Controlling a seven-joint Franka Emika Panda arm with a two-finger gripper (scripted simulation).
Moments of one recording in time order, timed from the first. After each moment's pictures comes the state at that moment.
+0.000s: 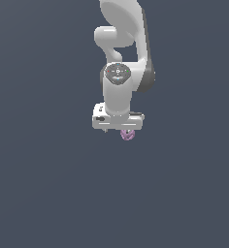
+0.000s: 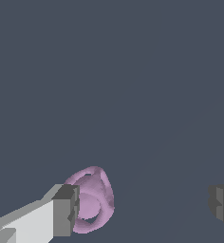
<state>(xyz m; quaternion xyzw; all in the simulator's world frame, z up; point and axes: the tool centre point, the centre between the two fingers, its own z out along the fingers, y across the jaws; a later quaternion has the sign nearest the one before) -0.021 0.011 0.148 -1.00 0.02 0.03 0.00</state>
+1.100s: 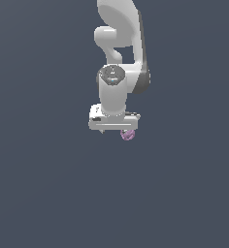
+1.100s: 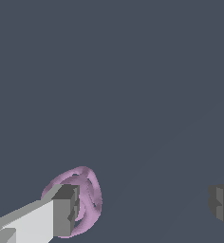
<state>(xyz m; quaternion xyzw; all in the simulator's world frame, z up) -0.025 -0.004 0.139 -1.00 0.00 0.02 0.00</state>
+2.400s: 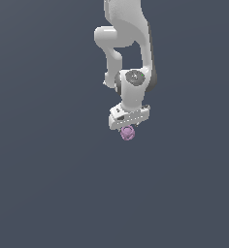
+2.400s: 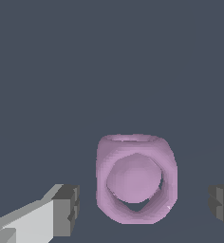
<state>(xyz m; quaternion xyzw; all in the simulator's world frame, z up) -0.090 0.070 0.086 -0.98 -0.17 0.00 0.00</state>
